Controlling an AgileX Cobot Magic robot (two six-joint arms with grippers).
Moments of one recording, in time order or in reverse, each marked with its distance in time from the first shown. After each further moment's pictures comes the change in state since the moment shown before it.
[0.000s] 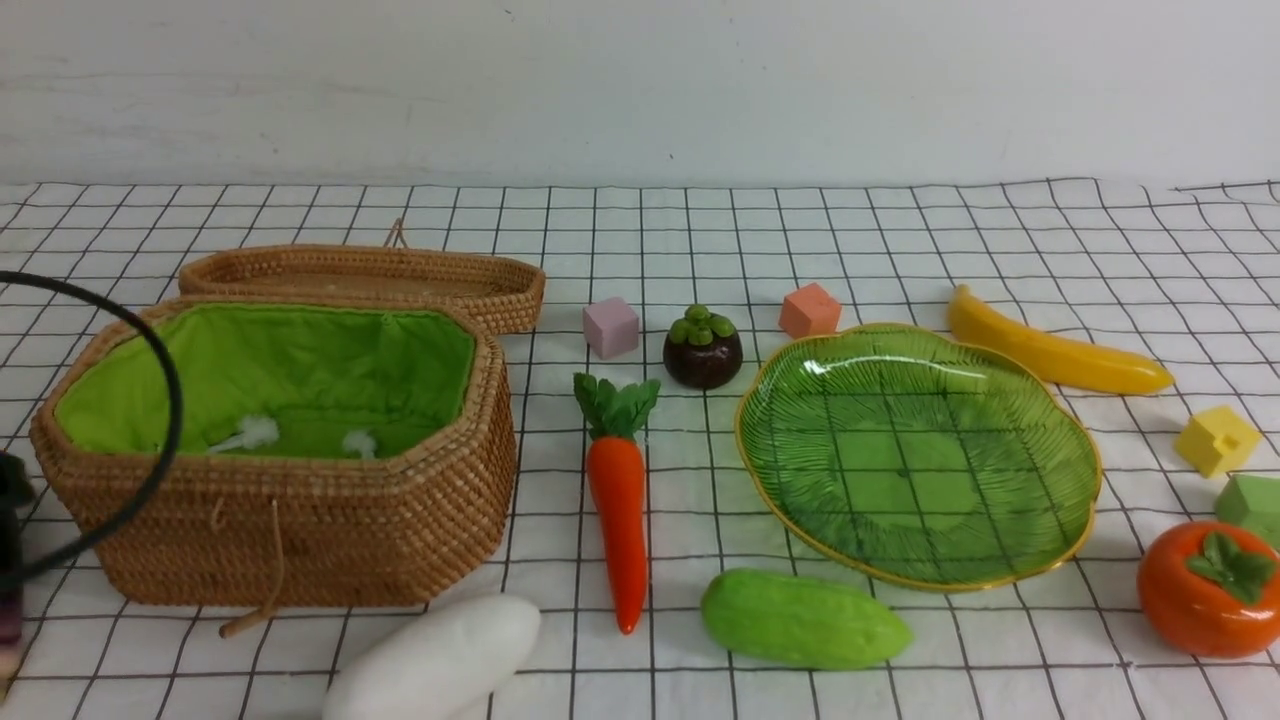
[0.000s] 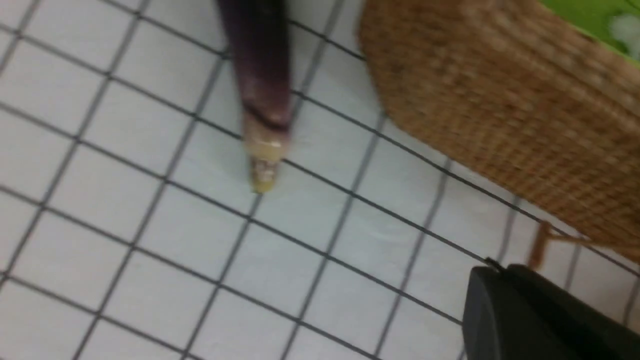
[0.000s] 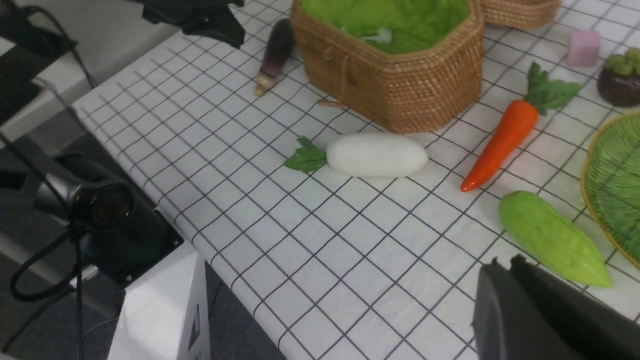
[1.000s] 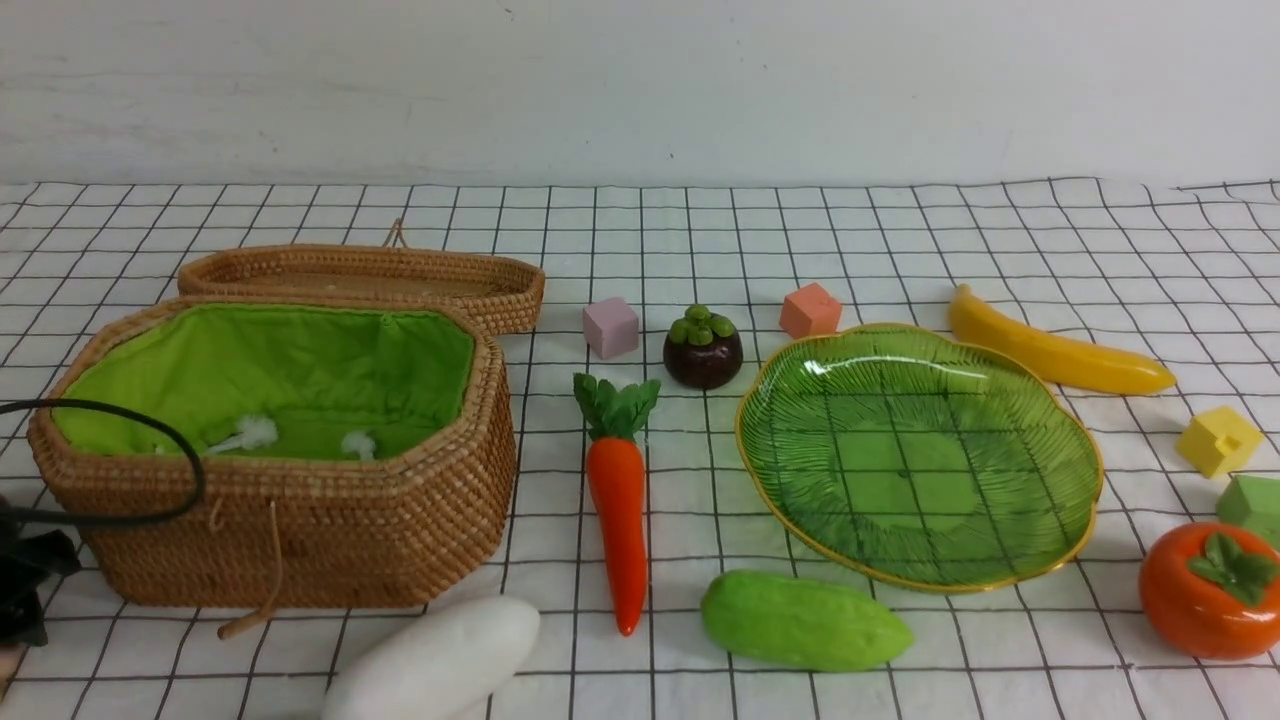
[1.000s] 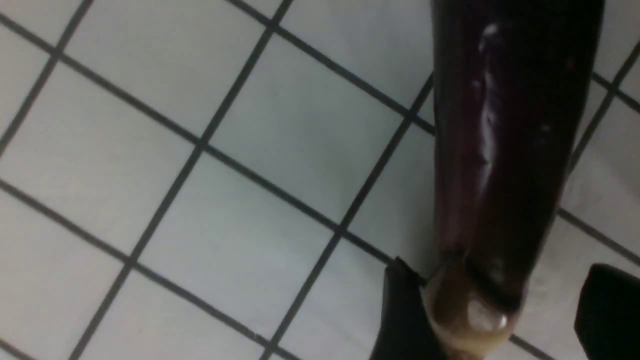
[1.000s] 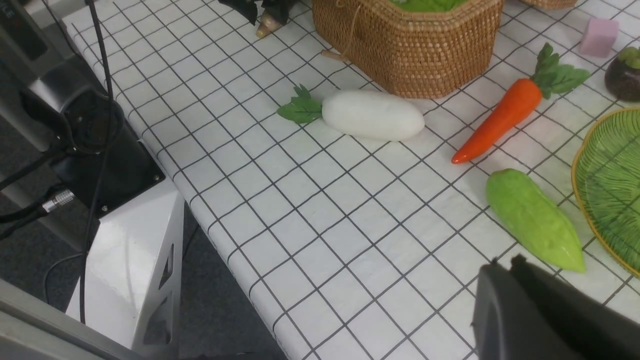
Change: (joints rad) right arm 0.101 0.007 -0.003 -0.100 0.025 -0.034; left arm 0.093 0.522 0.023 0.143 -0.380 -0.004
